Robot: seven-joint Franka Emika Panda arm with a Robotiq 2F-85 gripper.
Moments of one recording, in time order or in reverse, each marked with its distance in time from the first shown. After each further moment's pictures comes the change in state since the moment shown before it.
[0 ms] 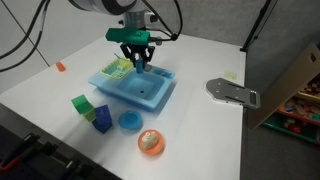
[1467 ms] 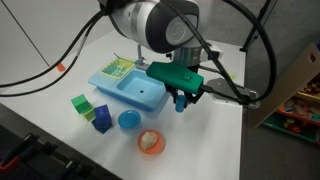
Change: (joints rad) arm -0.185 0.017 -0.199 -0.069 0.012 0.068 0.006
